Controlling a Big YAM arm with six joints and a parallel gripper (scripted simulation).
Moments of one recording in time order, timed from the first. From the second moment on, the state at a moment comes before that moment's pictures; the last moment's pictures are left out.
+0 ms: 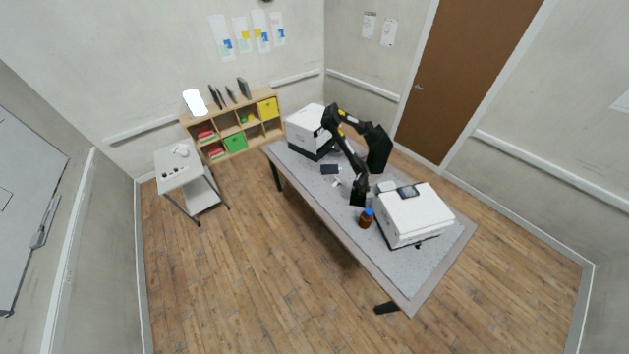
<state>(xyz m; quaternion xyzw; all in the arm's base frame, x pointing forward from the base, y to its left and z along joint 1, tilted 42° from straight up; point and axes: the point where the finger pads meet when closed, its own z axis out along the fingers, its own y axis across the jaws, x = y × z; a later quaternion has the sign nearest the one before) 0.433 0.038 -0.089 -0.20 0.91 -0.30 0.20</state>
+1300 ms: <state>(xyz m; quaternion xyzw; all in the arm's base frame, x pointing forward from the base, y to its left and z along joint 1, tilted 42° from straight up) 0.441 0.035 -0.091 -0.20 0.91 -0.29 0.21</state>
